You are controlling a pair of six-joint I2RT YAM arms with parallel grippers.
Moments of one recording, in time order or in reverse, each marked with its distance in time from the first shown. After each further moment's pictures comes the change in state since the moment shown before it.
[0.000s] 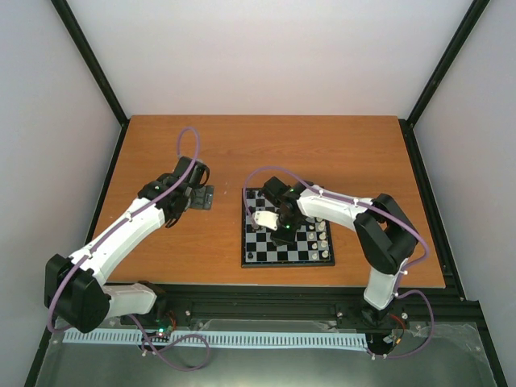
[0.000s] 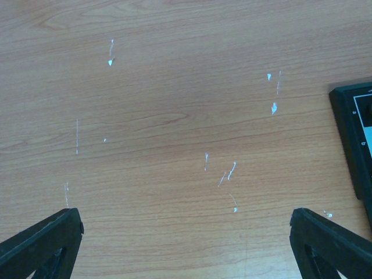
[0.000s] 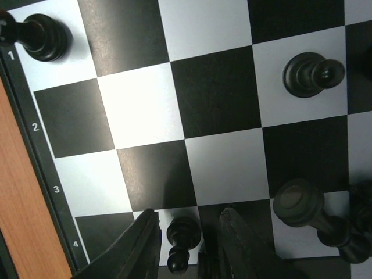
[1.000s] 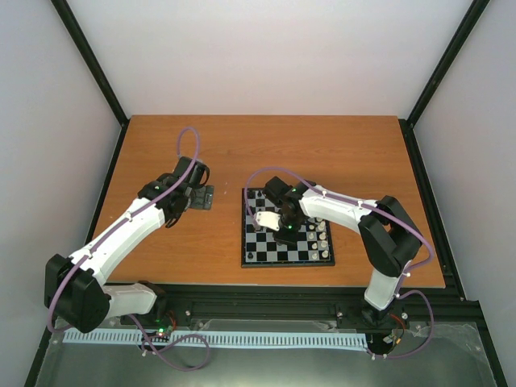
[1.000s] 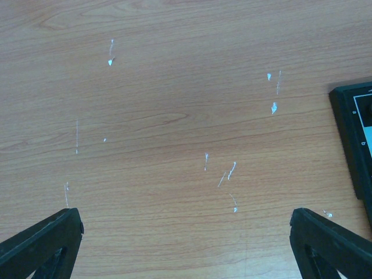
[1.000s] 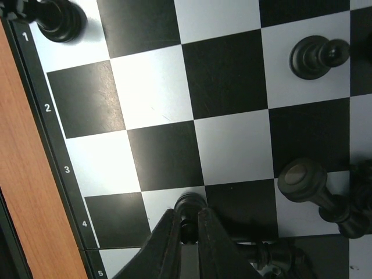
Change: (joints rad) left arm 0.000 0.000 0.000 0.000 0.000 0.000; right arm 0.000 -0.032 -0.008 -0.035 0.016 -0.017
